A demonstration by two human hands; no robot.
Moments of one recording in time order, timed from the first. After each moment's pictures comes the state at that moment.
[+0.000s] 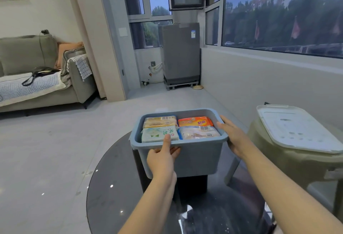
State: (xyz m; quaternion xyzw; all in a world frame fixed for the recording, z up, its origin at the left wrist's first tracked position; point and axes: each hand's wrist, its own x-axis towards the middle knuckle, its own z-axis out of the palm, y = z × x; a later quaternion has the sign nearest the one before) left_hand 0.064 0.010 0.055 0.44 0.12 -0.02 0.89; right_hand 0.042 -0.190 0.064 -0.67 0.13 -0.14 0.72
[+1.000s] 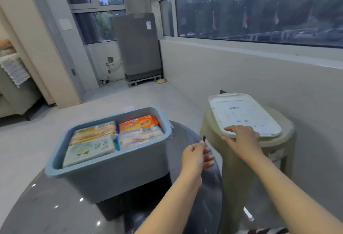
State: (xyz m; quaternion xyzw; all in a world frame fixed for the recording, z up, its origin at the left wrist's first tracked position) left_hand 0.015 -0.186 0.024 0.61 -0.03 -0.33 0.72; right_hand -0.036 -0.343 0.007 -0.90 0.34 -0.22 0.14
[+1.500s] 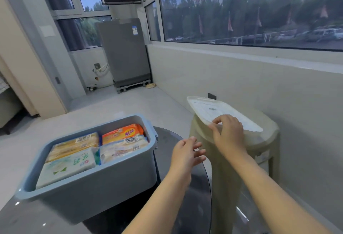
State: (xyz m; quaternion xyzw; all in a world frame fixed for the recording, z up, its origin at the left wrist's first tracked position) left_hand 0.020 -0.204 0.044 0.61 -0.08 -0.33 0.72; right_hand -0.033 -0.323 0.044 -0.83 0.29 -0.42 0.21
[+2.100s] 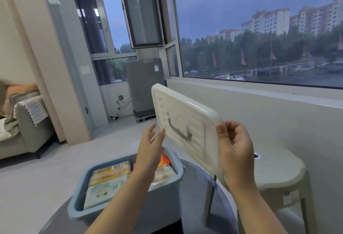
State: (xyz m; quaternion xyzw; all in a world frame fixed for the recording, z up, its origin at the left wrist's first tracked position) left_hand 0.089 -0.102 0.151 0.67 -0.23 -0.05 0.70; right_hand -0.044 -0.214 0.149 -0.60 0.14 -0.59 0.53
